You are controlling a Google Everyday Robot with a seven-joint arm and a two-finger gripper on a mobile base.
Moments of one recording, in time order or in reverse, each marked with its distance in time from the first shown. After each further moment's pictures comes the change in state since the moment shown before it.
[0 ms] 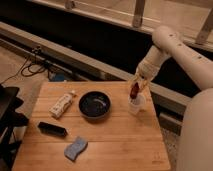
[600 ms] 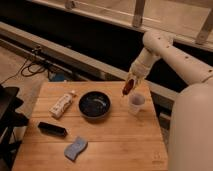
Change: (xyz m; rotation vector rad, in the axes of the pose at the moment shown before) arm 0.049 -0.016 0.029 -0.004 0.123 0.162
